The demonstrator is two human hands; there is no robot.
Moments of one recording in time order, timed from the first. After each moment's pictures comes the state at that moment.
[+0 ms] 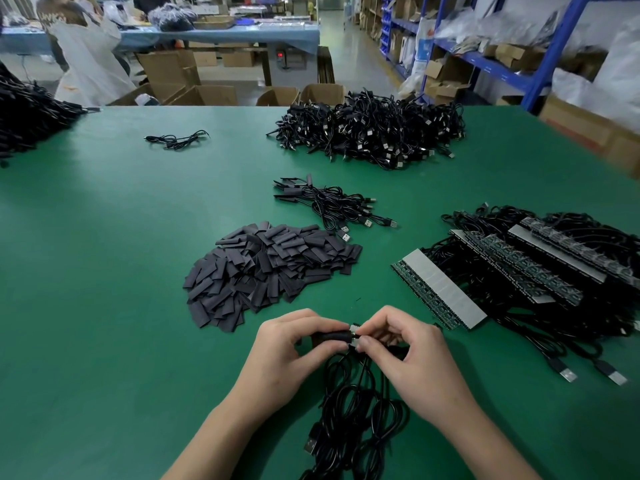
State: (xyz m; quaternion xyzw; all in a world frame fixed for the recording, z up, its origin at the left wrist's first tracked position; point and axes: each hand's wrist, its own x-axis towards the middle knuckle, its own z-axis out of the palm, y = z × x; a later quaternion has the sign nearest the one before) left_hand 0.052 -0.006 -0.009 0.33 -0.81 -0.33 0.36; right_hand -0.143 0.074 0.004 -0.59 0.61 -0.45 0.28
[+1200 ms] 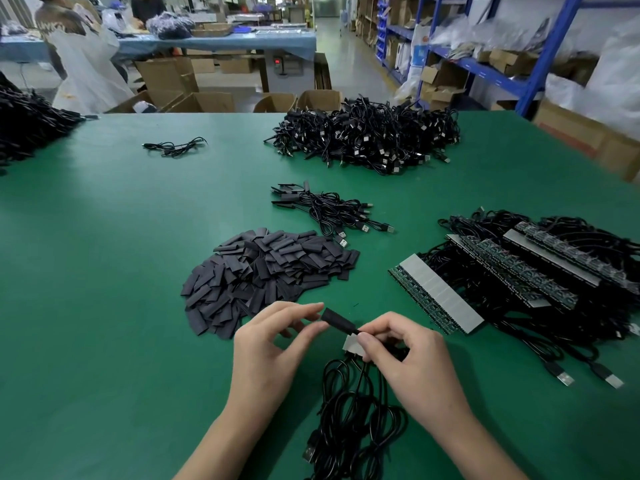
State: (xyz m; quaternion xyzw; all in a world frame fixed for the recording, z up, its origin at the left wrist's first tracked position) left_hand 0.048 -0.005 -0.008 0.39 -0.74 -0.26 0.49; right_hand -0.137 0.073 0.003 -0.56 0.64 -0.47 0.23
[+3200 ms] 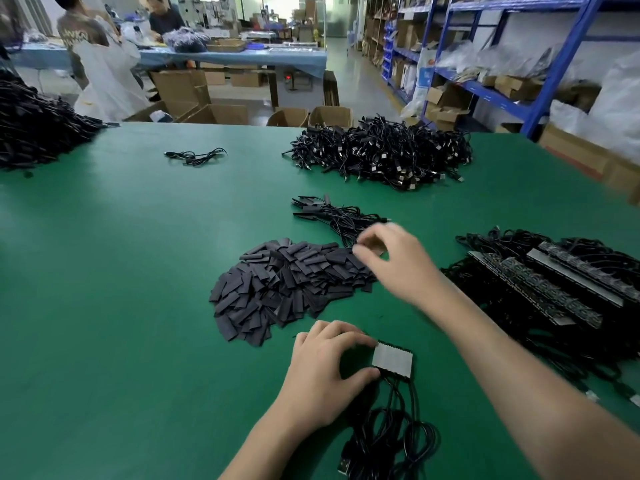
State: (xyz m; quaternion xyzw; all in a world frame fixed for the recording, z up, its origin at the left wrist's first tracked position) left_hand 0.042 -0.010 -0.019 0.40 -0.86 -0.25 0.20; right_hand -0.149 -0.063 0.057 -0.65 0.68 -0.30 0.12
